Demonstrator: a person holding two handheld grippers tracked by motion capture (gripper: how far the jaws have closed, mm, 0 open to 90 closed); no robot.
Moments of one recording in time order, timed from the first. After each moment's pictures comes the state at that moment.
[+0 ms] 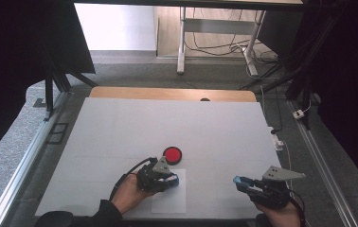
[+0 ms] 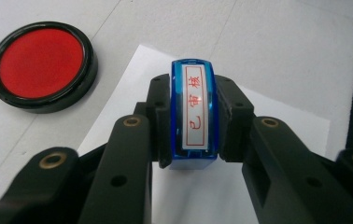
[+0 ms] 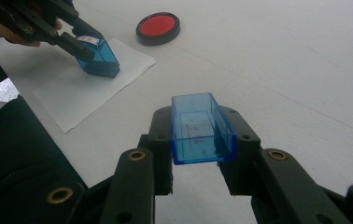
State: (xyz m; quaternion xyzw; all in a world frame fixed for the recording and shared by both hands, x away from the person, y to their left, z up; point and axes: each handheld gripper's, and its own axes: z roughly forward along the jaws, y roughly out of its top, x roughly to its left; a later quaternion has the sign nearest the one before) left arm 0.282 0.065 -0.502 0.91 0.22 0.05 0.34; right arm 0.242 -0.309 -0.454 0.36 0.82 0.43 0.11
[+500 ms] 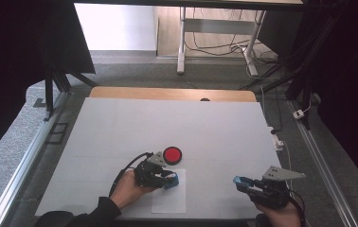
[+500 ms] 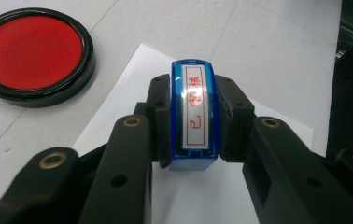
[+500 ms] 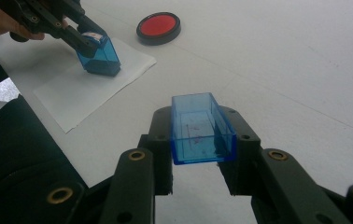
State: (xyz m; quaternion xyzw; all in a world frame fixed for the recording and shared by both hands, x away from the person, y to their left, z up) left arm 0.295 0.075 -0.507 0.90 0.24 0.00 0.37; right arm 0.242 -0.309 -0.454 0.36 0.82 0.43 0.11
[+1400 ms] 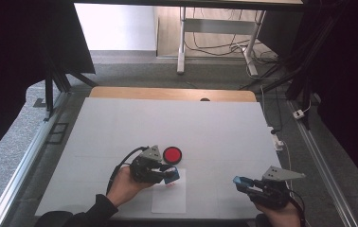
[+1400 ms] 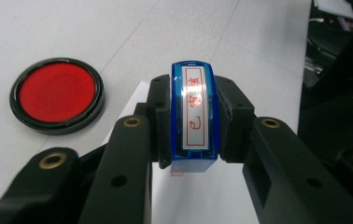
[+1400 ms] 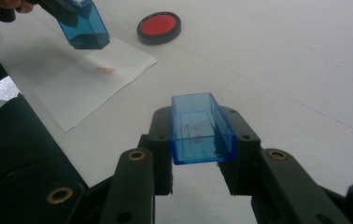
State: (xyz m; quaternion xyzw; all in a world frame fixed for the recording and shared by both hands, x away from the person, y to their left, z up) left arm 0.292 0.087 -0.474 0.88 0.23 0.01 0.42; right arm 0.241 -0.308 -0.454 0.36 0.82 0.43 0.11
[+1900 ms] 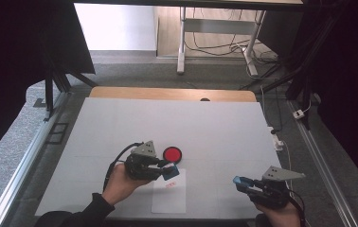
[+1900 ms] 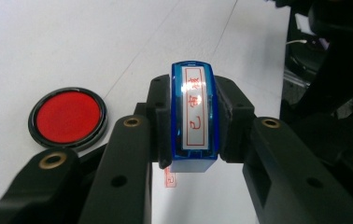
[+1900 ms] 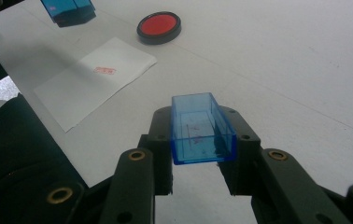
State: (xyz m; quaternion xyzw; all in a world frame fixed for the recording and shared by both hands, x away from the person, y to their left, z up) left arm 0.288 0.098 -0.452 0.86 0.22 0.01 0.46; right arm 0.241 -0.308 -0.454 0.36 0.82 0.43 0.11
